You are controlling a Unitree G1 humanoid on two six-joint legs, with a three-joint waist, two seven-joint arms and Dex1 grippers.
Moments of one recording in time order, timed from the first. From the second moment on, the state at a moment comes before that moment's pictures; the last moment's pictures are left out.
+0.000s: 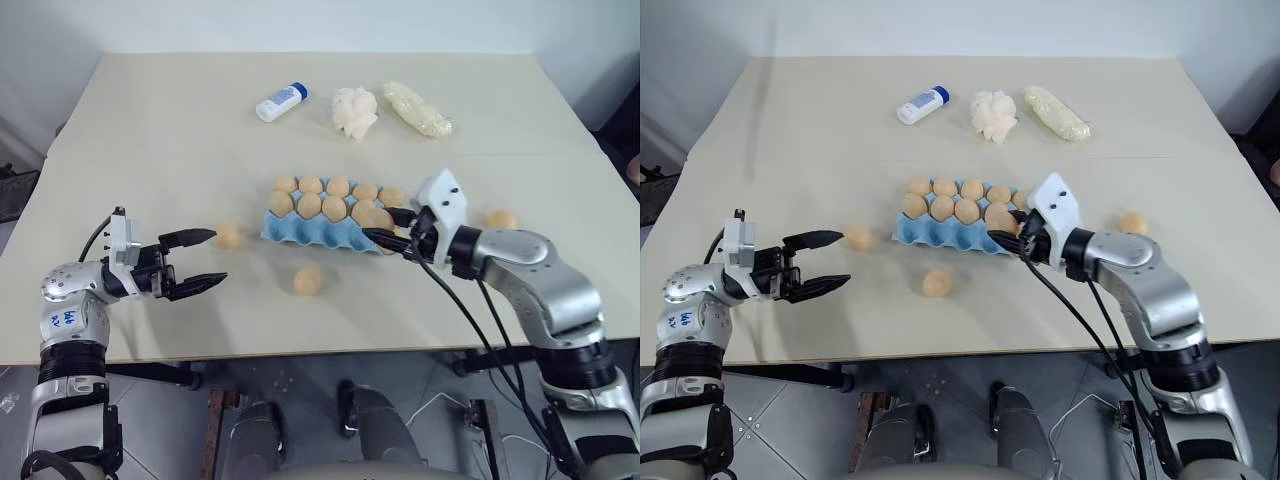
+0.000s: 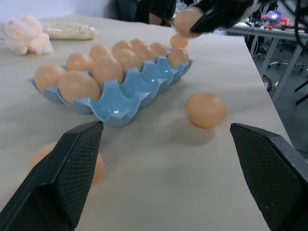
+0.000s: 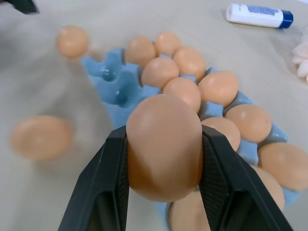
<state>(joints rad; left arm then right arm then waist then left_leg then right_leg) -0.46 0.64 0.26 0.57 -0.47 -0.07 -1.47 -0.52 -0.57 0.12 -0.24 0.37 0.66 0.68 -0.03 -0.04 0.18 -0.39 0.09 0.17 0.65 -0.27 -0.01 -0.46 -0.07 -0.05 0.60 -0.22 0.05</state>
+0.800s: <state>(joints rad) -0.45 0.64 0.27 0.56 -0.48 -0.08 -1.44 -0.59 -0.53 0.15 -0.11 0.23 0.56 0.71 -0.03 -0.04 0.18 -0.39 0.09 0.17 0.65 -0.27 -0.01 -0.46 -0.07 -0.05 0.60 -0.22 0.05</state>
